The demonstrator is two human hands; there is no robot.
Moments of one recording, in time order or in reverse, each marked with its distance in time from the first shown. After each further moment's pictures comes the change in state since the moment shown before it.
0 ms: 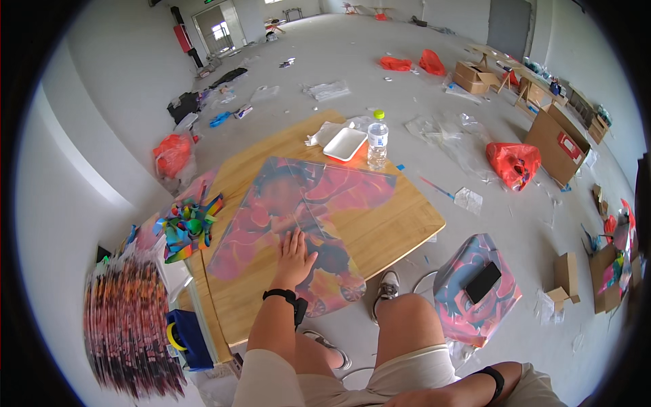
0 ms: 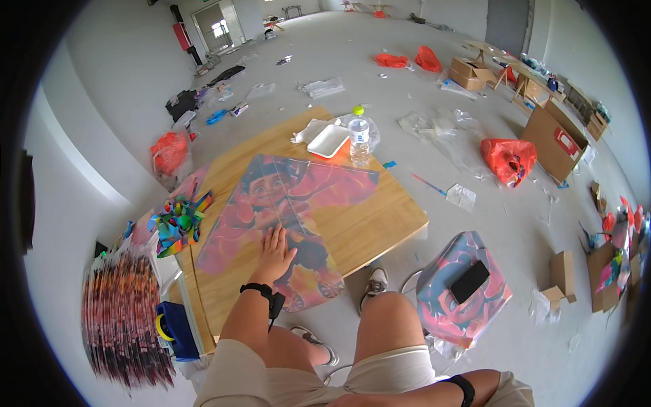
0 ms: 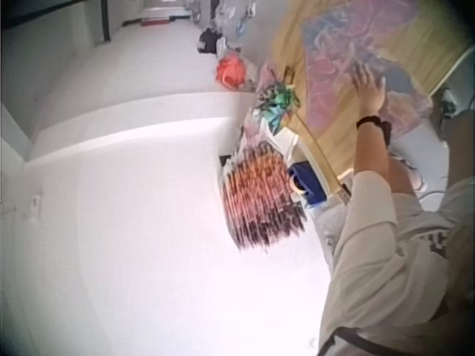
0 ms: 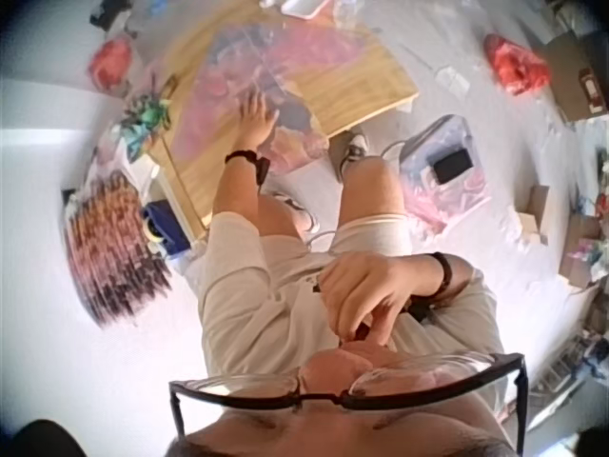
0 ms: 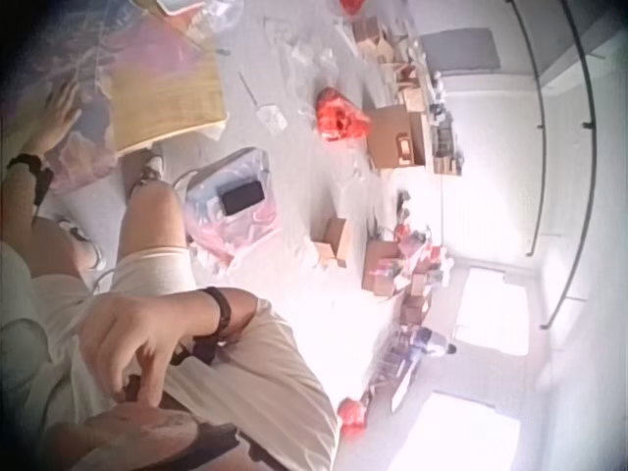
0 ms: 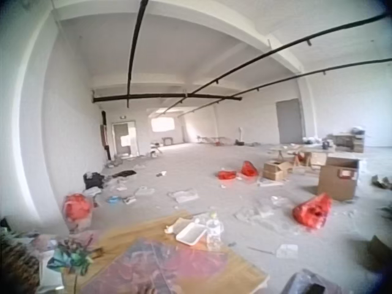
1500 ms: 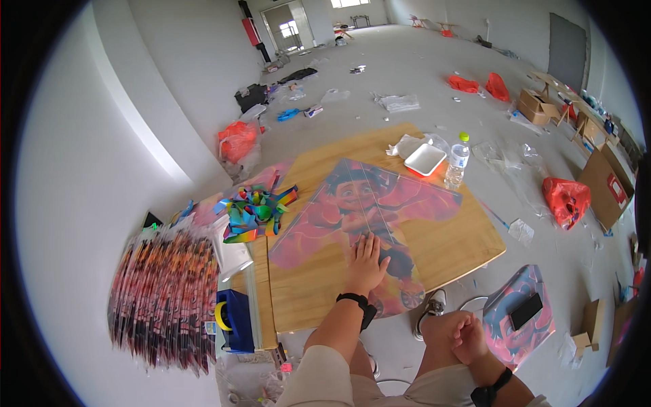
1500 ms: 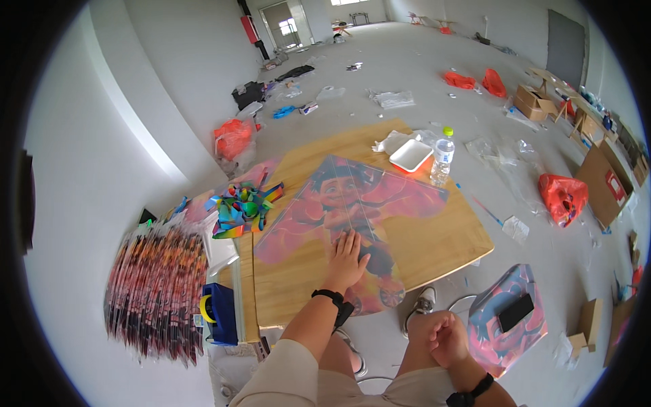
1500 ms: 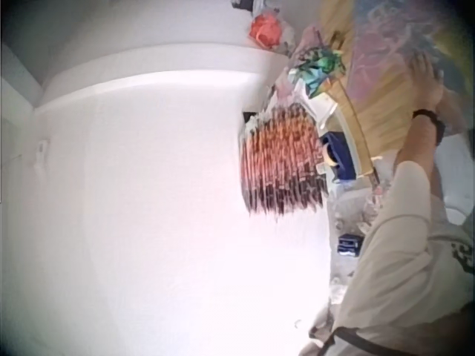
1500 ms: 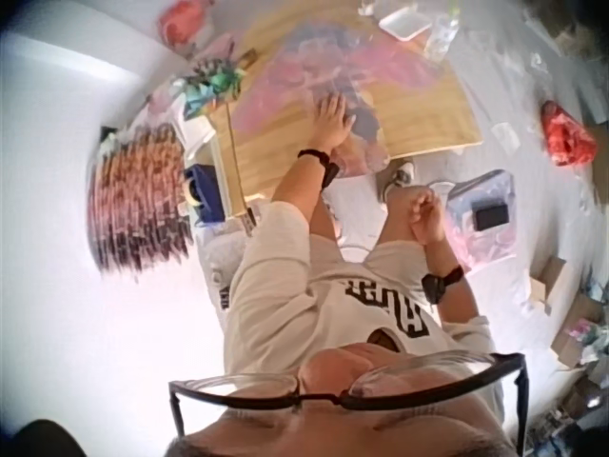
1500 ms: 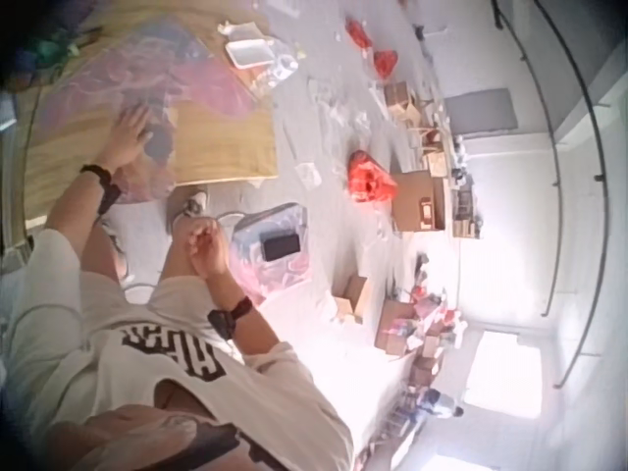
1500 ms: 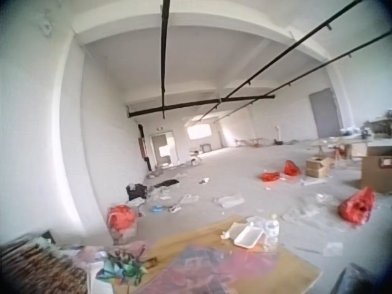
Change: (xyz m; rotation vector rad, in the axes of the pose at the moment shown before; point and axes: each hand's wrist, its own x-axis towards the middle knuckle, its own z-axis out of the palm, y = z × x) left_hand -0.016 0.018 -0.003 0.065 0.237 -0.030; right_hand -0.222 0.127 -0.117 0.369 1.289 0.440
